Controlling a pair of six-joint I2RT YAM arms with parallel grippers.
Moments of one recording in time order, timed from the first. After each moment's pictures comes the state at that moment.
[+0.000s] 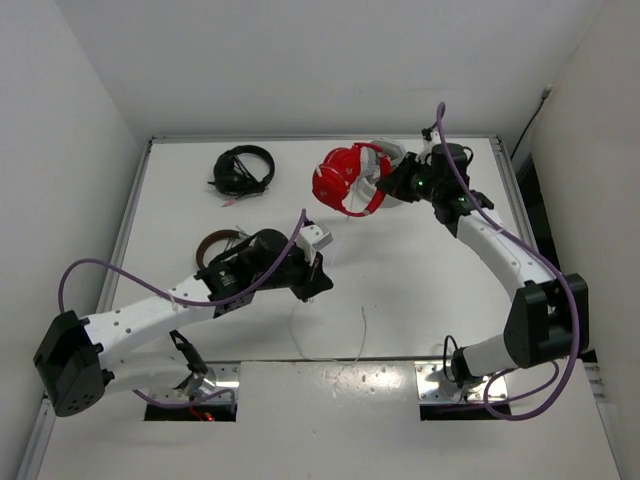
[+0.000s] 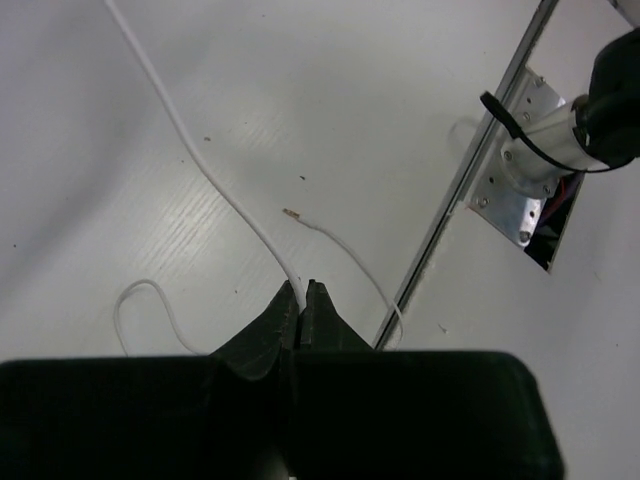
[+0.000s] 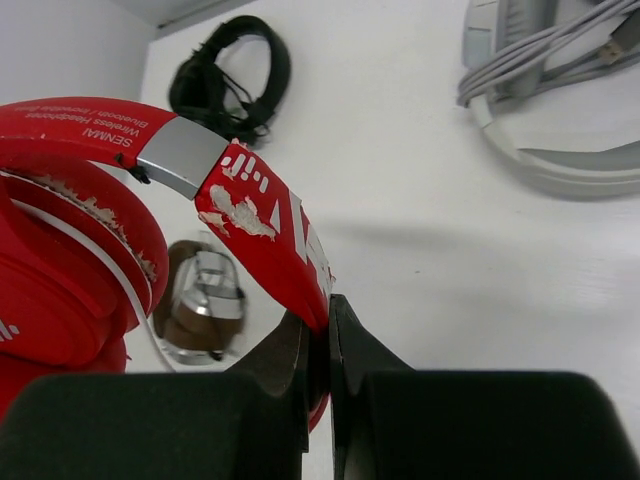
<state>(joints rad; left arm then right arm) -0.87 1.11 0.75 -0.09 0.26 -0.27 0.22 1.45 1.07 -0.07 -0.32 0.59</state>
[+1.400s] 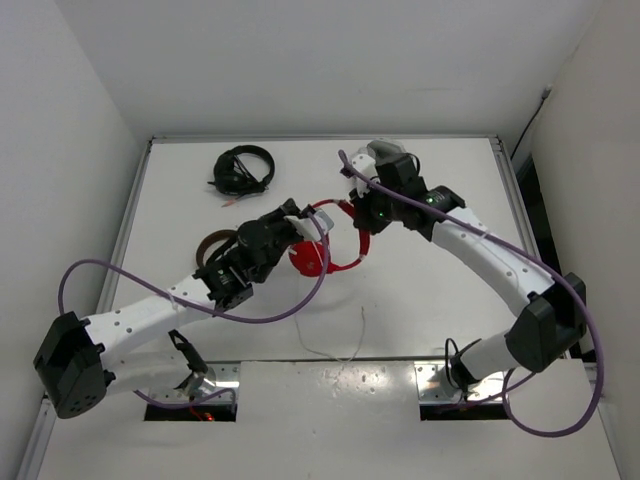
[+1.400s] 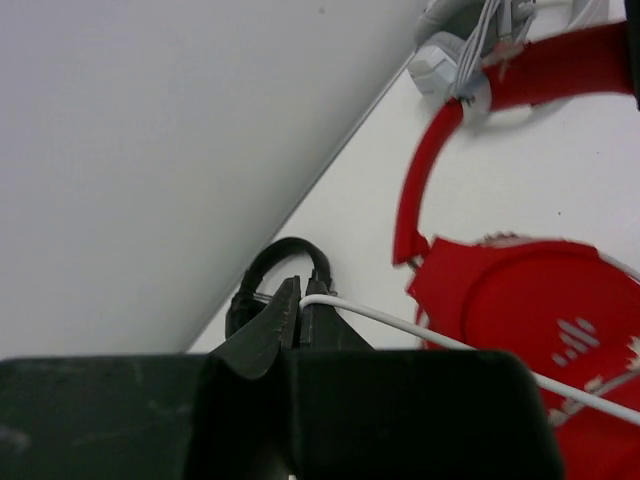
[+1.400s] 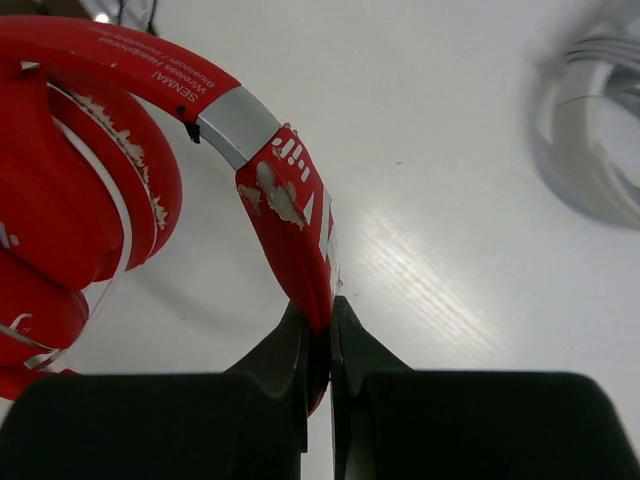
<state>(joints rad) -0.85 1.11 0.77 0.27 -0.45 0.69 0.55 1.45 1.25 -0.56 -0.14 -0.14</state>
